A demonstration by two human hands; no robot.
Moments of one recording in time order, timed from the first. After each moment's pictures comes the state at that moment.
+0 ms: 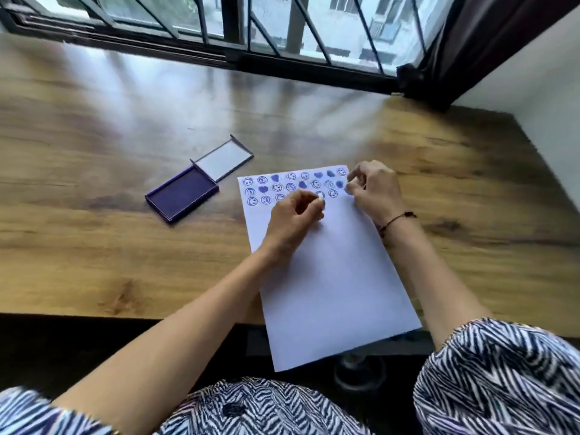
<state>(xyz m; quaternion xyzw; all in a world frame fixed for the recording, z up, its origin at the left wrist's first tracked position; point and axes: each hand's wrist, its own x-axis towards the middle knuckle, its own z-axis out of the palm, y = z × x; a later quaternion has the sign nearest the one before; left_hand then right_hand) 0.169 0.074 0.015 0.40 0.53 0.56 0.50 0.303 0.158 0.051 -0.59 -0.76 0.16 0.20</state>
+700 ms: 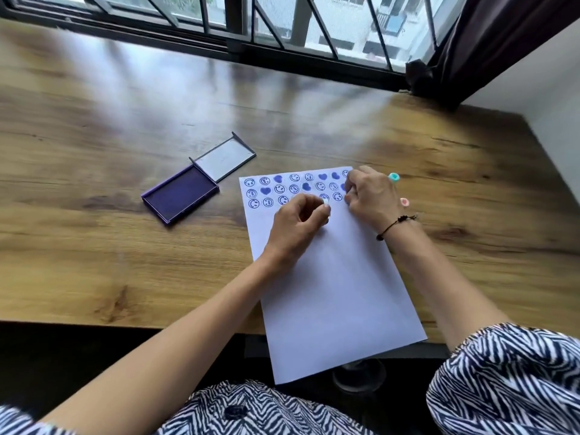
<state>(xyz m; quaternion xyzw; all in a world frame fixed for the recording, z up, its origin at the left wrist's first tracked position) 0.167 0.076 0.007 0.41 0.53 0.56 0.48 0.296 0.160 0.041 -0.55 -0.82 0.08 0.12</state>
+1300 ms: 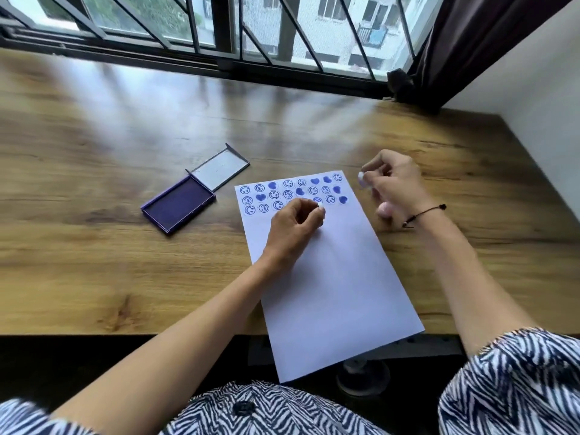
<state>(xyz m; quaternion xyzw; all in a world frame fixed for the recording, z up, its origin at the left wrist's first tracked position) 0.170 0.075 0.010 0.42 0.54 0.55 0.49 0.320 0.157 0.083 -0.61 -0.64 0.34 0.31</state>
